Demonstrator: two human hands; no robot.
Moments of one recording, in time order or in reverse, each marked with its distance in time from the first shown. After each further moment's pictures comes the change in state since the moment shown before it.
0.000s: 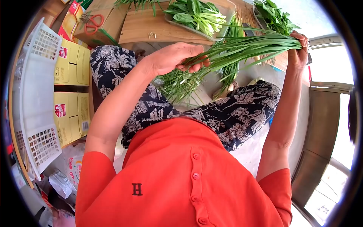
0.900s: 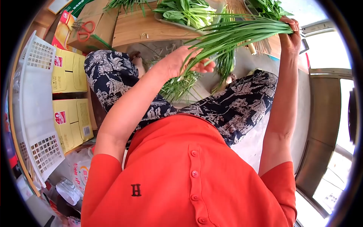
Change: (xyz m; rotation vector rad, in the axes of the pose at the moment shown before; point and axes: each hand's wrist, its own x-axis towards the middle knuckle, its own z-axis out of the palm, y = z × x) left_hand 0.044 -0.047 0.014 -0.329 0.060 0.014; right_hand -0.001 0.003 -0.003 0.013 0.011 0.012
